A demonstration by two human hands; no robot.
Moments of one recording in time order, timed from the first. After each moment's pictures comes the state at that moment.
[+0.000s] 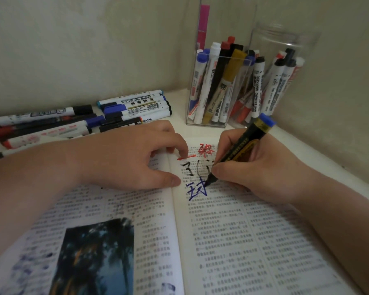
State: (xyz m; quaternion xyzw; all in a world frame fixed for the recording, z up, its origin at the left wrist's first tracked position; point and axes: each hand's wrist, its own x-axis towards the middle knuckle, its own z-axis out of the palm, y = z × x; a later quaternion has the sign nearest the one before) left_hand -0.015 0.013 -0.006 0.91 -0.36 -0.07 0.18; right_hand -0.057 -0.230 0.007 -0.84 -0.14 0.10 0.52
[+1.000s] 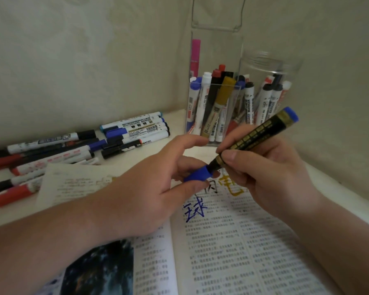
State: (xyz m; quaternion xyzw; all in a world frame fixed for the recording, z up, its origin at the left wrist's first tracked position) left_hand -0.056 -0.025 -0.007 0.82 -0.30 -0.06 0.49; right_hand -0.049 -0.235 0.000 -0.65 -0.24 -0.03 0.72
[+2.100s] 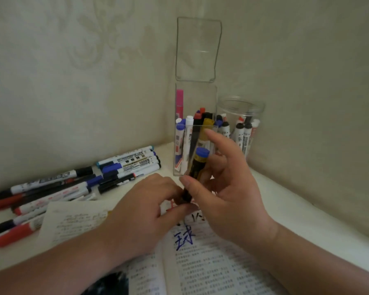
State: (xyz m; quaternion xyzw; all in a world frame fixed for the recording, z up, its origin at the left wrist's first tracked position) left_hand -0.041 -0.025 -0.012 0.87 -0.32 0.11 0.35; right_hand -0.058 -0.208 0.002 -0.76 -0.25 -0.24 0.56
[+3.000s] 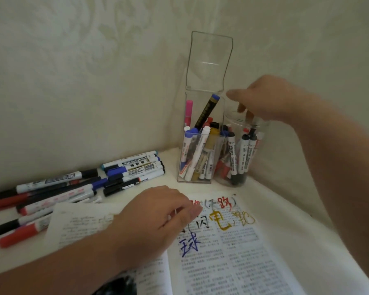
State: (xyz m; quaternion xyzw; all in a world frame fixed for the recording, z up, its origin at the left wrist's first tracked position) left_hand -0.043 -0.022 -0.009 0.89 -0.33 0.06 0.31; right_hand 0.040 -0.258 0.169 -0.98 0.04 -0.13 0.17
